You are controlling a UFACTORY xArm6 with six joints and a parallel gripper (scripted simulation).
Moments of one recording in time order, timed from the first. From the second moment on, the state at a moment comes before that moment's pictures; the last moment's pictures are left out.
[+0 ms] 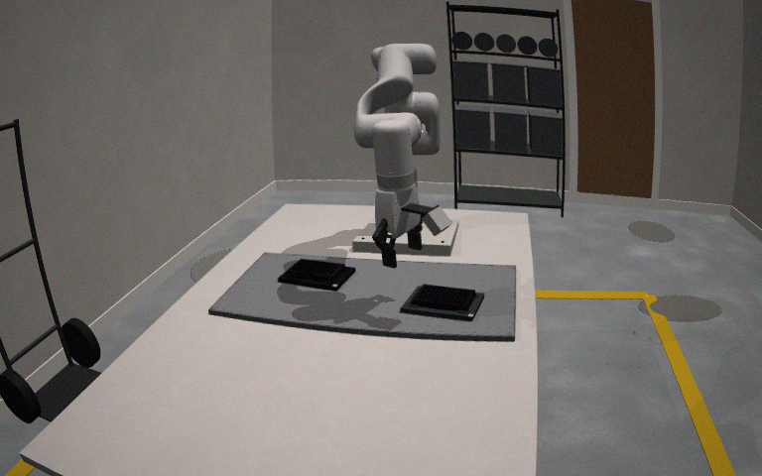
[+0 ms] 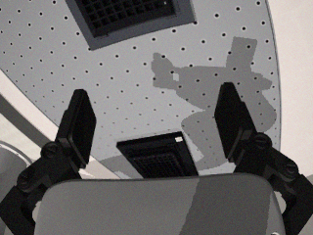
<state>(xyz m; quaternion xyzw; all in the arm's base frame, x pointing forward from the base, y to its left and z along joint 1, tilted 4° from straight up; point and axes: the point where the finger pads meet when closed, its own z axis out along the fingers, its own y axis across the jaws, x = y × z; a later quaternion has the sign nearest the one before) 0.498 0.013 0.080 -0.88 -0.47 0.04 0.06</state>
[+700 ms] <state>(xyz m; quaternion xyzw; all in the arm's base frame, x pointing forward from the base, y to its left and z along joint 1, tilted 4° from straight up) 0.504 0.102 0.082 -0.81 -0.58 0.03 0.02</state>
